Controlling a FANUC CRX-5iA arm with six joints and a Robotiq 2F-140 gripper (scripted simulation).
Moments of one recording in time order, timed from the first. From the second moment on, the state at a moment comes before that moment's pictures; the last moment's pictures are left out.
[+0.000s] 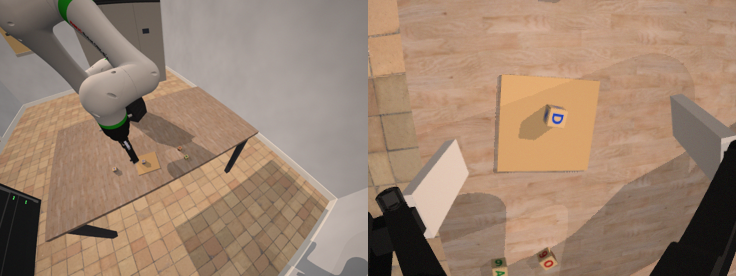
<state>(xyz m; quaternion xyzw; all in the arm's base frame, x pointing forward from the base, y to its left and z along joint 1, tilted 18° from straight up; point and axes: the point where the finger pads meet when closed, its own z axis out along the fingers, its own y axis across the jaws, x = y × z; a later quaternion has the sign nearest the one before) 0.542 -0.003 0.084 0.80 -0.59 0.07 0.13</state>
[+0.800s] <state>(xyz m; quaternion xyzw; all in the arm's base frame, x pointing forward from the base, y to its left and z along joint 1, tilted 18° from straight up) 0.540 0.003 -0.009 0.59 -0.78 0.15 0.13</state>
